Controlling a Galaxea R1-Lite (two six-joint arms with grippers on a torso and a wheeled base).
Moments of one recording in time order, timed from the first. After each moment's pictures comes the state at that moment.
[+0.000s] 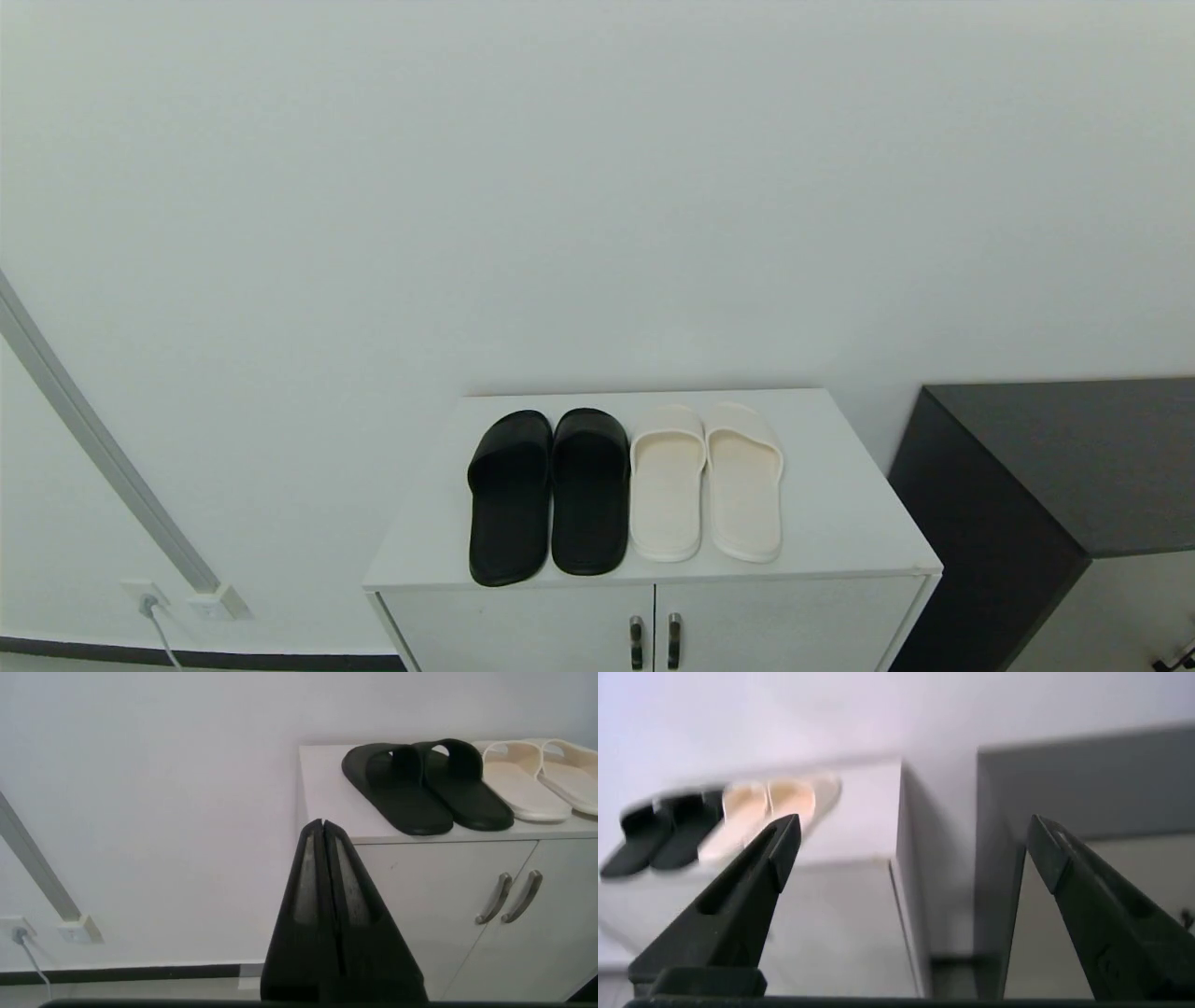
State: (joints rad) left arm 0.00 0.00 0.00 0.00 0.02 0.00; right arm 0.06 0.23 -0.26 0.10 0.01 0.12
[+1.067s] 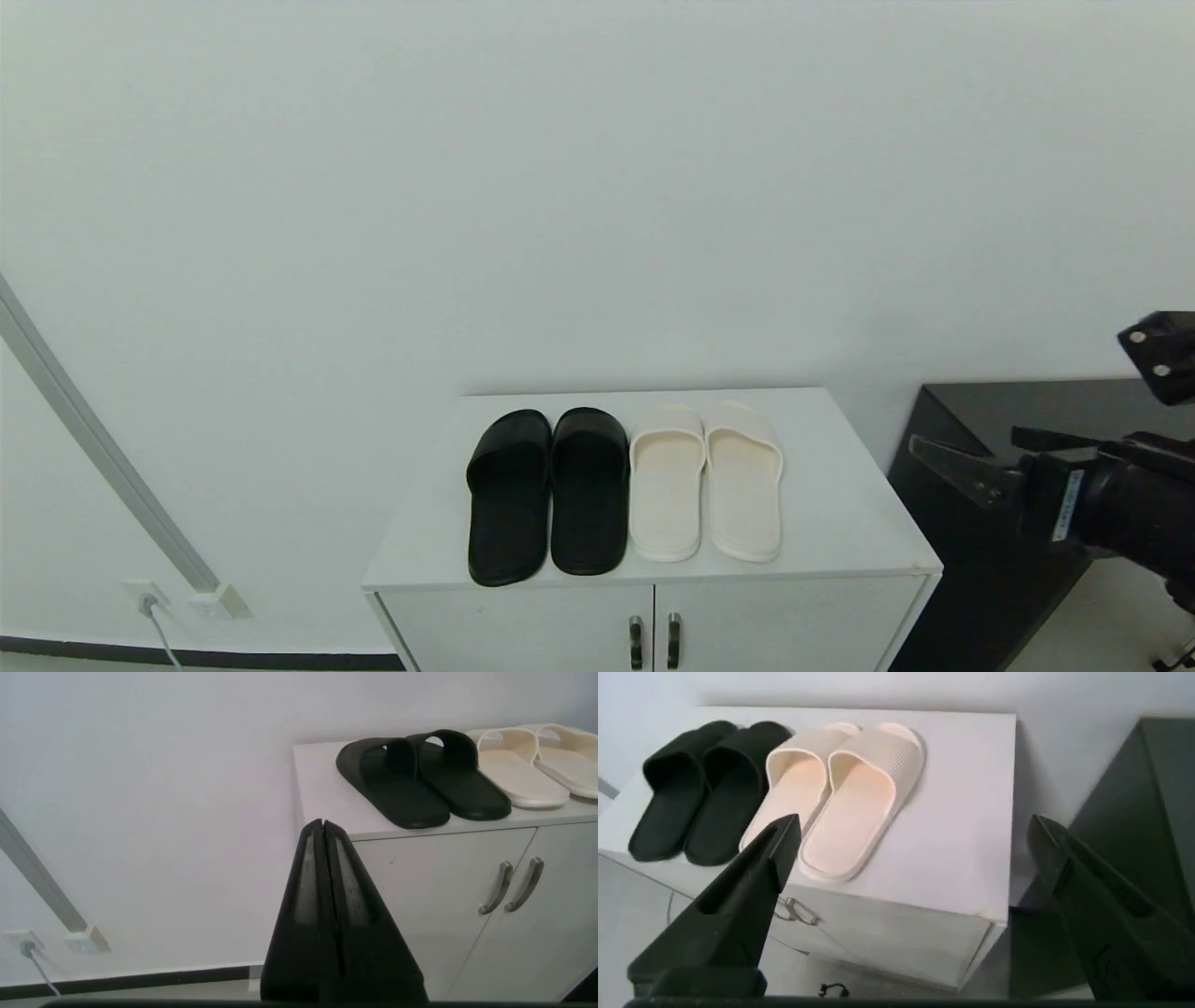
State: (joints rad) left arm 0.00 0.00 0.00 0.00 0.00 0.04; right arm 0.59 1.22 -0.55 -0.41 -0.29 0.22
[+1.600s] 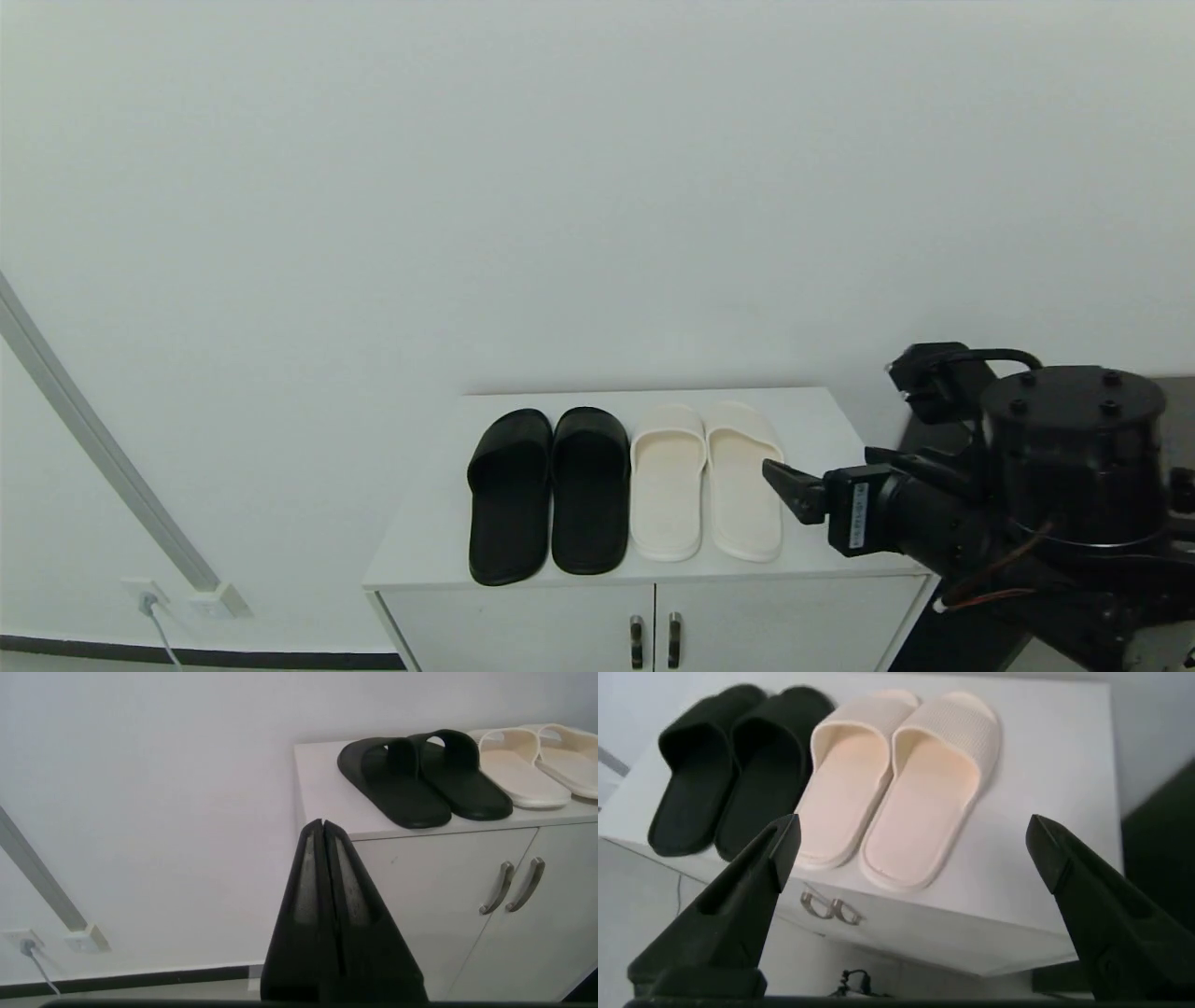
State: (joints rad) left arm 0.00 0.00 0.00 0.00 0.00 0.04; right arm 0.83 1.53 -0.68 -0.48 -0.48 0.34
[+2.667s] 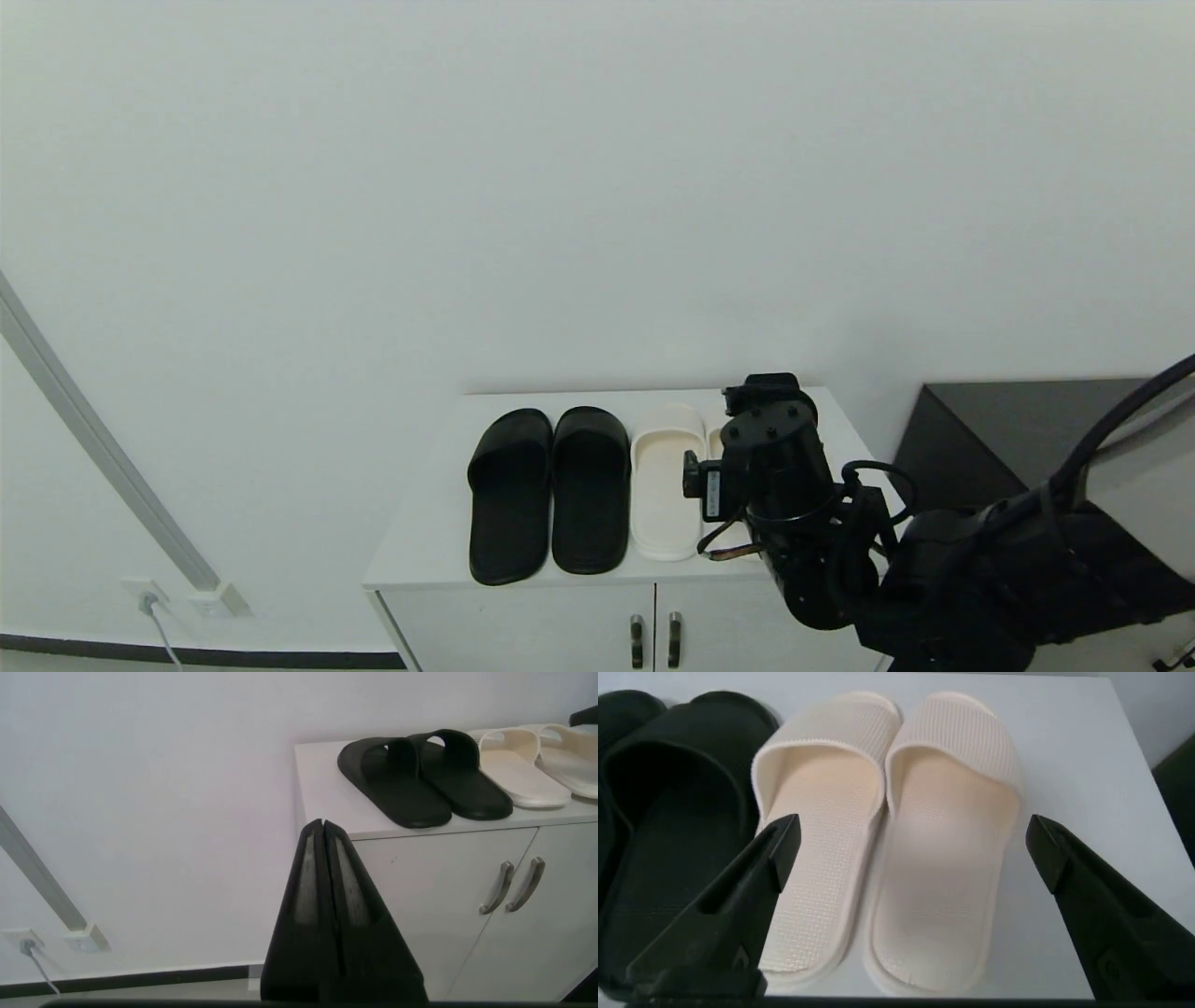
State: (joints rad) left arm 0.00 0.00 0.00 0.00 0.00 0.04; right arm 0.86 1.99 -0.94 -0.62 -0.74 0.35
